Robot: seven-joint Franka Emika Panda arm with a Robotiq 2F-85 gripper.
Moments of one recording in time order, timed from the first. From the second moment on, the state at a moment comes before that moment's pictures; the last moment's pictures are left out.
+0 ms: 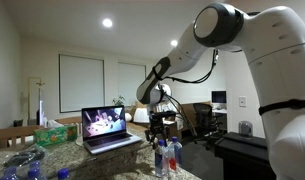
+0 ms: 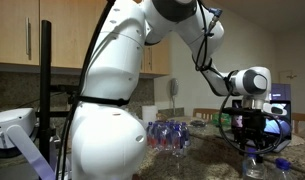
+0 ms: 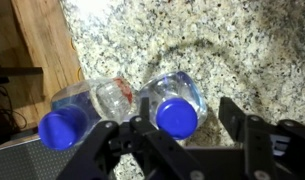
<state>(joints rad) -0.09 0.21 -0.14 -2.04 0.04 2.01 0.17</state>
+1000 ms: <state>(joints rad) 0.03 0.04 -0.04 -2.05 -0.03 1.95 0.31</state>
